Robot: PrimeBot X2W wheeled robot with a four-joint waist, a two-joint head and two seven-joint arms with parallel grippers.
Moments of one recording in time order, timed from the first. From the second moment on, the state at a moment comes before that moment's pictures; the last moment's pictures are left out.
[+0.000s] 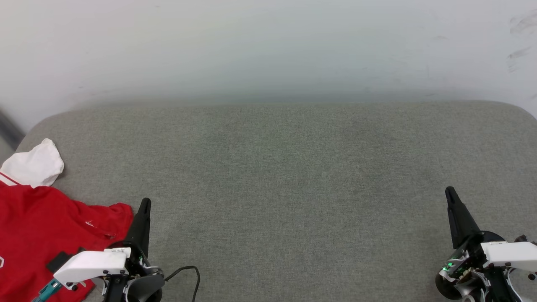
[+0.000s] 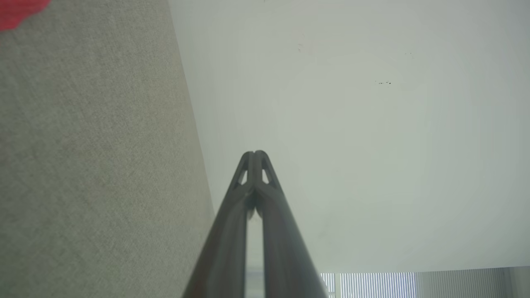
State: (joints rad) left arm -0.11 0.05 0.12 0.25 -1.61 -0.13 0.11; right arm -0.10 -0.05 -0.11 0.25 1.61 0.13 0.11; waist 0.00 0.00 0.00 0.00
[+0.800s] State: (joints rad) left arm -0.11 0.05 0.12 0.25 -1.61 -0.13 0.11; right arm -0.10 -0.05 -0.11 0.25 1.61 0.13 0.11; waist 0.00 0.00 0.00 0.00
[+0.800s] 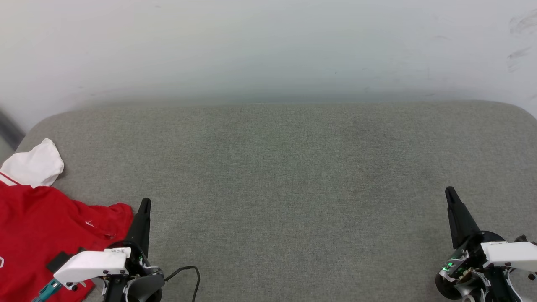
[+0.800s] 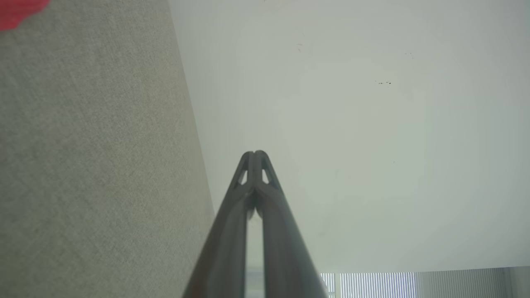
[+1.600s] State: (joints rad) left arm -0.08 0.05 0.02 0.22 -1.55 -0.13 0.04; right arm -0.06 -0.05 -0.08 0.21 1.55 0.13 0.04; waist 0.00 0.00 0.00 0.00
